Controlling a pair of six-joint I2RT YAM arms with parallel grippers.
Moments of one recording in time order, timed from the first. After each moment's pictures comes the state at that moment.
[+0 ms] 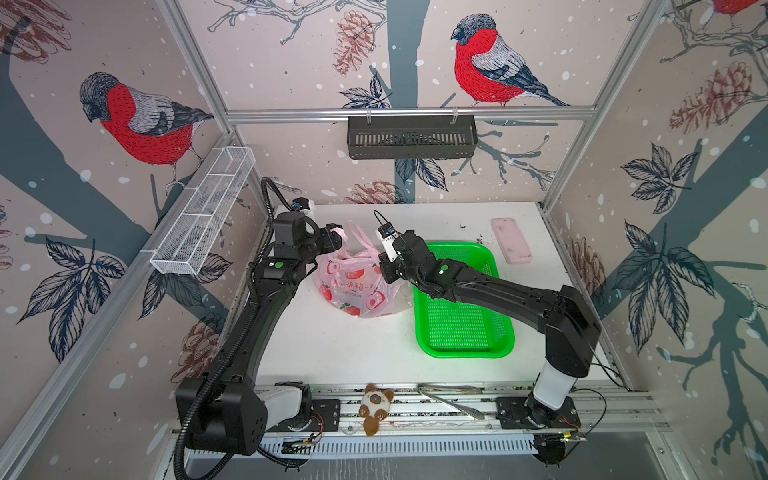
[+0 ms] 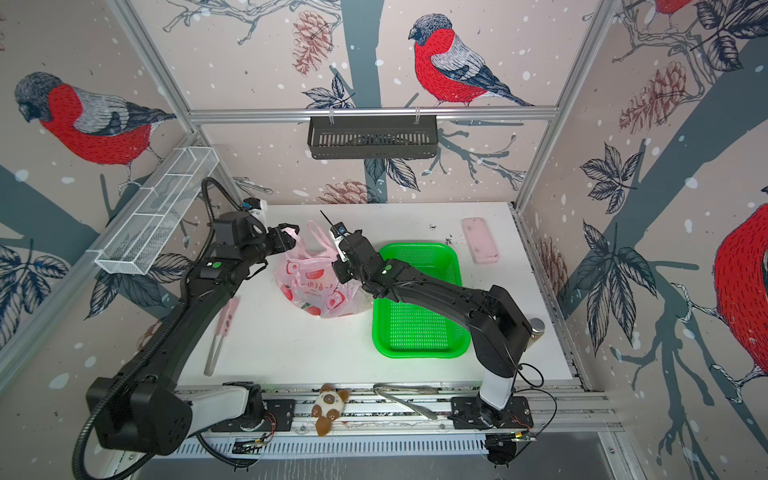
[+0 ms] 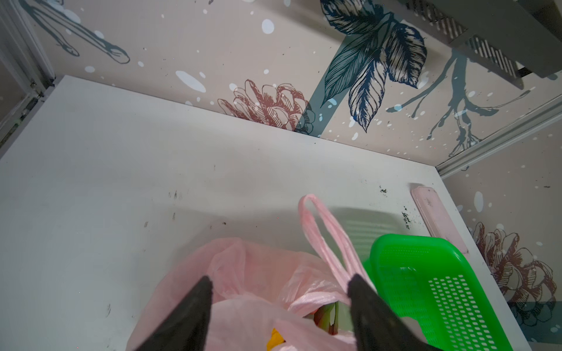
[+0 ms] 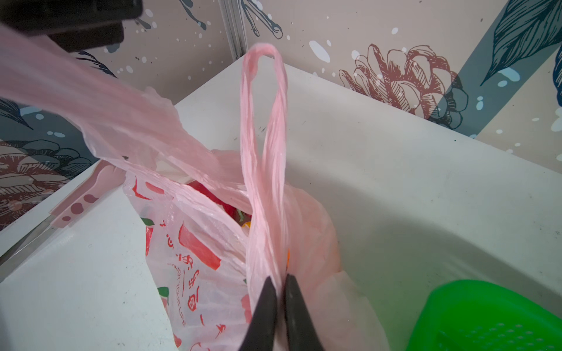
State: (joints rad) left arm -0.10 1.24 1.12 -0.34 0.21 -0.34; right arm 0.95 1.77 1.41 -0.15 0.16 0.16
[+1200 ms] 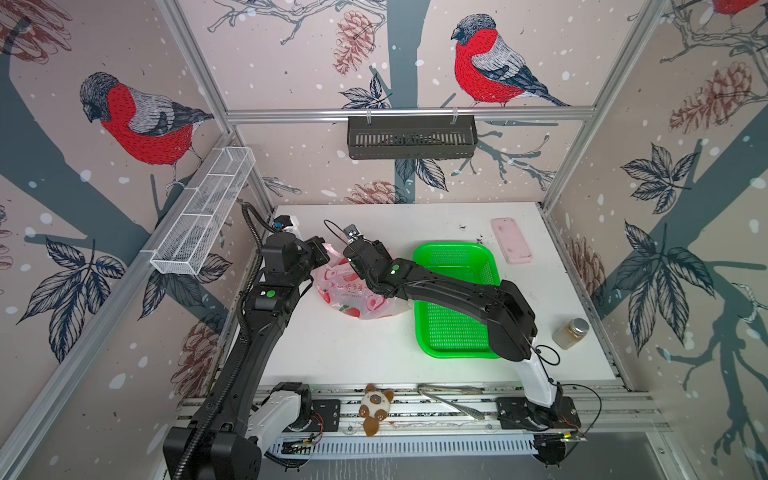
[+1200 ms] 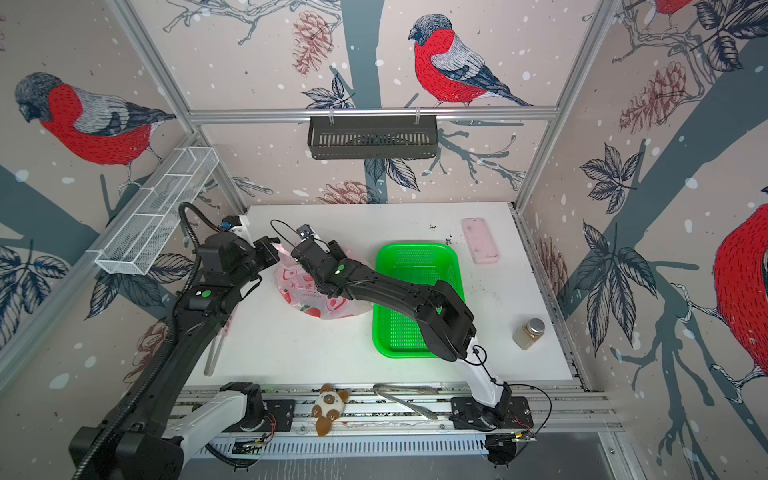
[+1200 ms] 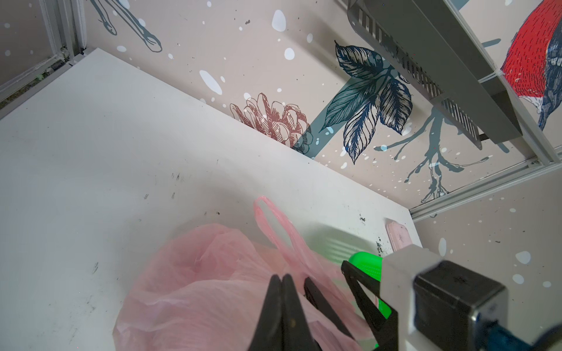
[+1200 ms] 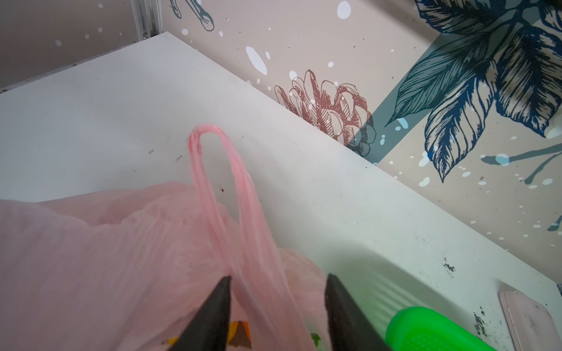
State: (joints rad) left arm -0.09 1.02 0.92 -0.26 0.14 -0.57; right arm 1.06 2.14 1.87 -0.33 0.65 0.06
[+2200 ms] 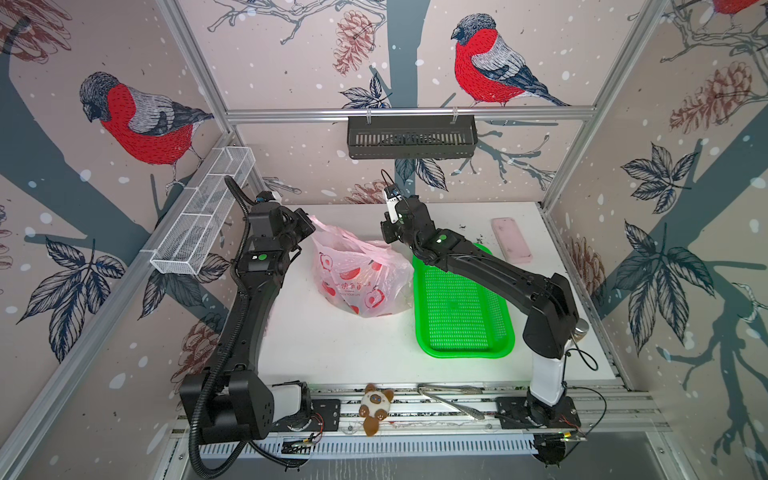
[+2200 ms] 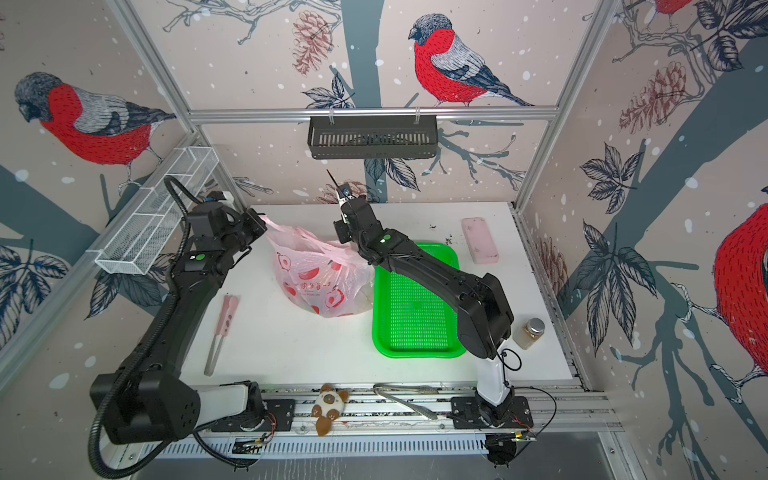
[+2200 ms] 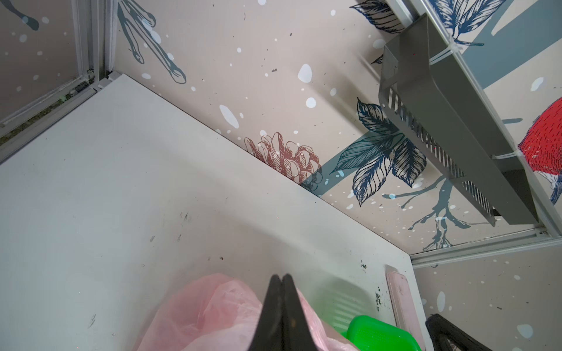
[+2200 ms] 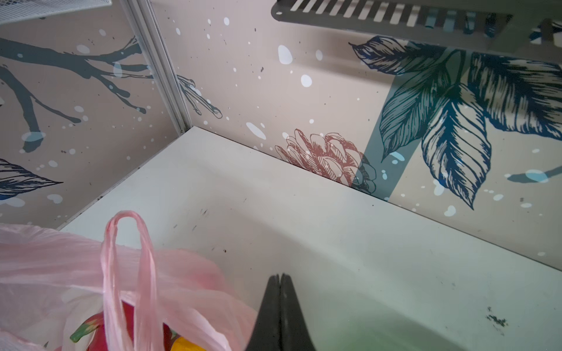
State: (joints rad) left arm 0.07 1.29 1.20 -0.28 0.22 -0.63; right arm 0.83 1.94 1.78 -0.18 0.24 0.09
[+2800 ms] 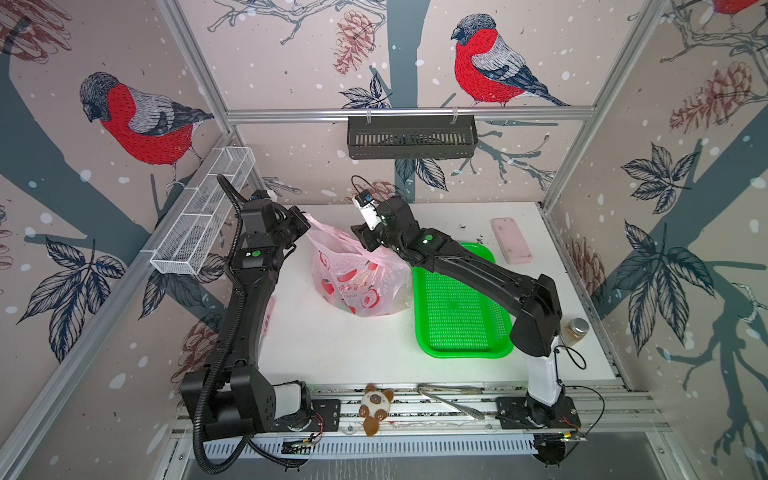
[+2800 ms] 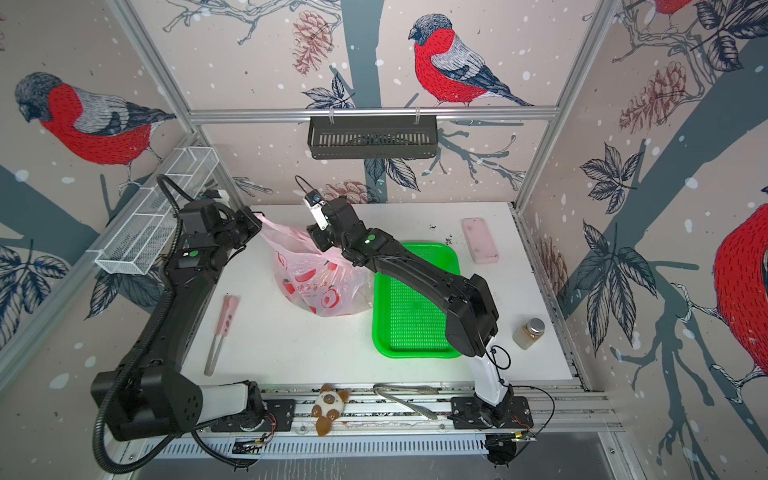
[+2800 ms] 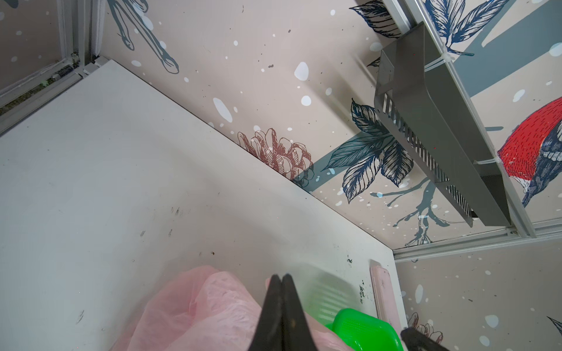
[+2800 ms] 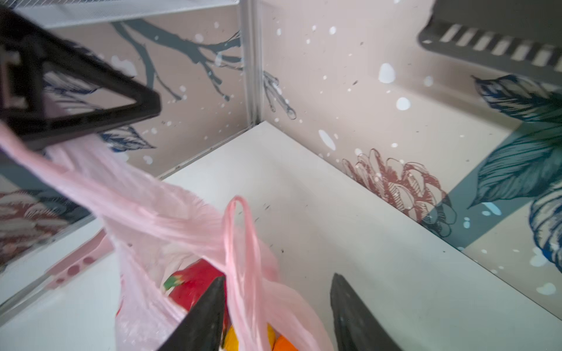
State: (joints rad) left arm 0.11 1.30 1.22 -0.31 0.32 -0.65; right arm 0.91 2.01 1.92 -0.29 0.07 -0.03
